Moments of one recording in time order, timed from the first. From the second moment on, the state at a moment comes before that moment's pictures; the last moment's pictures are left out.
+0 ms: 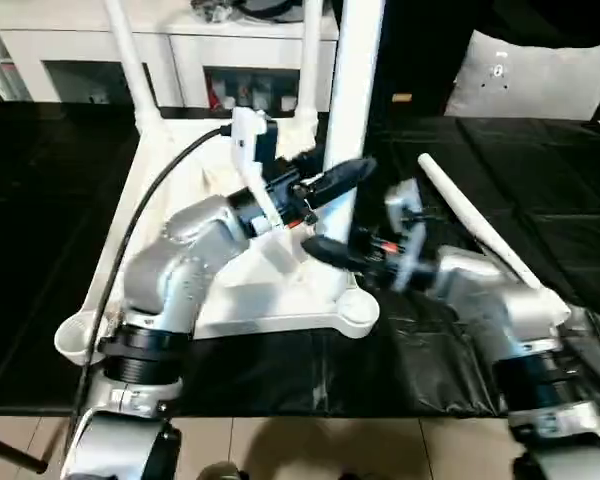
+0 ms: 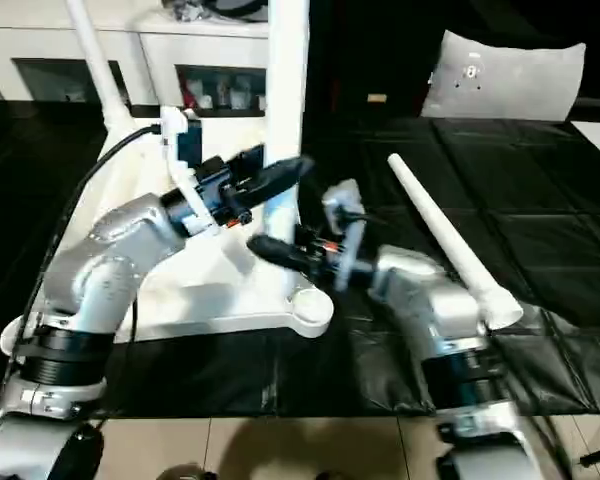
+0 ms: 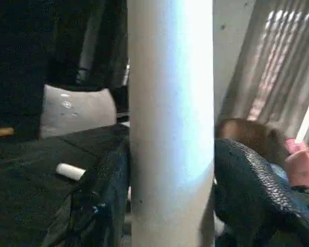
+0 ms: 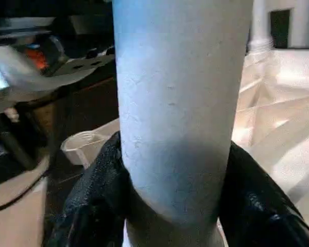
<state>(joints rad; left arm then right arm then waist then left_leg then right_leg) -0.61 0.14 -0.05 0.05 -0.50 0.44 -0.68 -0.50 -0.25 0.09 0.21 0.46 0.47 0.92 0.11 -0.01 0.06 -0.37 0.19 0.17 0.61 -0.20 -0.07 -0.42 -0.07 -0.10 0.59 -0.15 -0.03</state>
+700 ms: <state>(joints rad) -0.60 -0.05 -0.10 0.10 -0.20 0.22 -0.23 -0.51 -0.06 0.08 0.32 0.29 0.18 0.61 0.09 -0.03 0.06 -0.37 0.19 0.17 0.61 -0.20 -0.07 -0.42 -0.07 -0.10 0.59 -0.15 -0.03</state>
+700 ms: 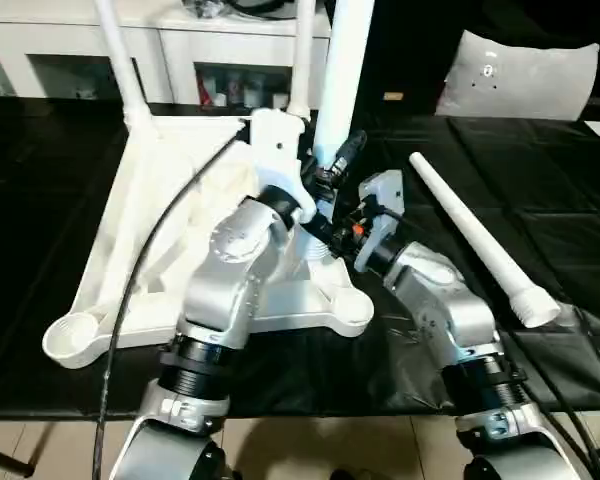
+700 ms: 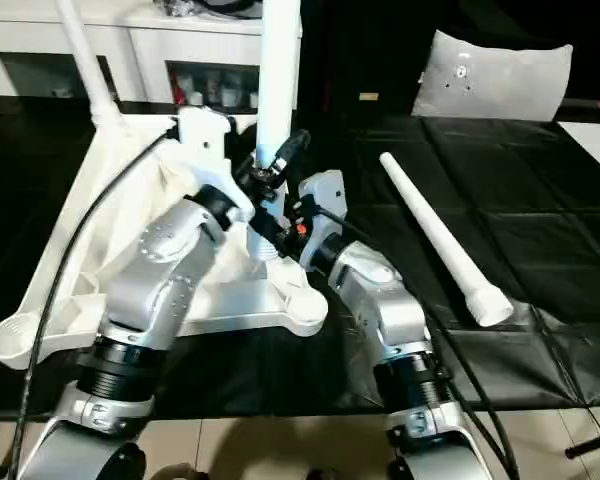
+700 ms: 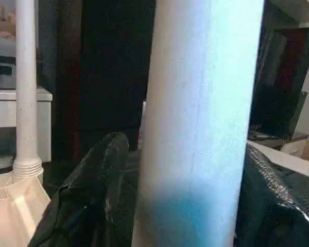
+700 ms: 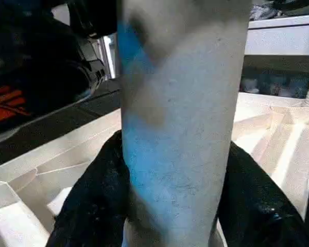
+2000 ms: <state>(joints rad) -0.68 0.11 0.11 0.20 -0.66 0.57 -0.68 -0.55 -0.32 -0.15 0.30 0.67 0.55 0.93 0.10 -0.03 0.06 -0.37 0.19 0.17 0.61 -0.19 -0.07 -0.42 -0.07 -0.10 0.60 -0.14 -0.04</state>
